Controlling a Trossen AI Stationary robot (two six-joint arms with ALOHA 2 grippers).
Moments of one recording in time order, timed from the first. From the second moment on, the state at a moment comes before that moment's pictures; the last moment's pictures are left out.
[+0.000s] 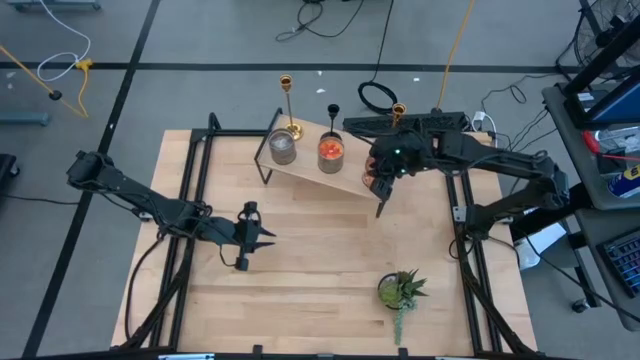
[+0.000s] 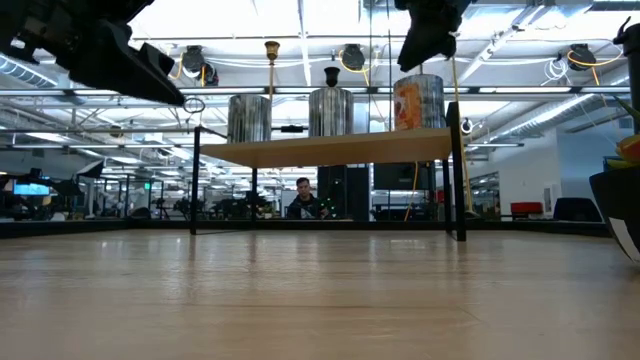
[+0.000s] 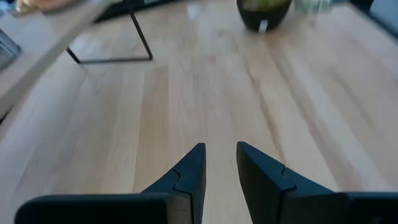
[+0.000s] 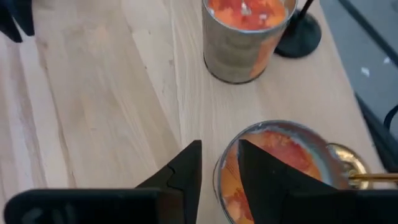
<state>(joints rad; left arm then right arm) -0.38 0.99 0.49 -0.03 -0.32 0.01 -0.23 1.34 1.40 -0.92 0.07 0.19</state>
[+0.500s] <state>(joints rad) -0.41 0.83 0.49 0.02 -0.47 -0.01 -0.10 1.17 1.33 -0.85 -0.06 0.02</state>
